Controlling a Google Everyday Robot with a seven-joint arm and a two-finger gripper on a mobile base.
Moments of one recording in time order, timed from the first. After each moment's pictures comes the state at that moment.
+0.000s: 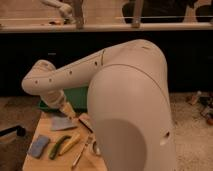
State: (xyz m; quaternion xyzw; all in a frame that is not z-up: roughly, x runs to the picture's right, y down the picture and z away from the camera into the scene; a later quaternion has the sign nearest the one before) arm -0.215 0.102 0.712 -0.25 -0.13 -0.50 0.82
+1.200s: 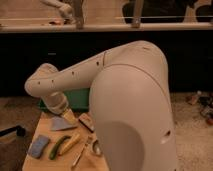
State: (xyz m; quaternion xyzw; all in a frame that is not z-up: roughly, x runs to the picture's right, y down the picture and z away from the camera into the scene) arm -0.196 0.136 0.704 -0.32 -0.13 -0.42 0.84
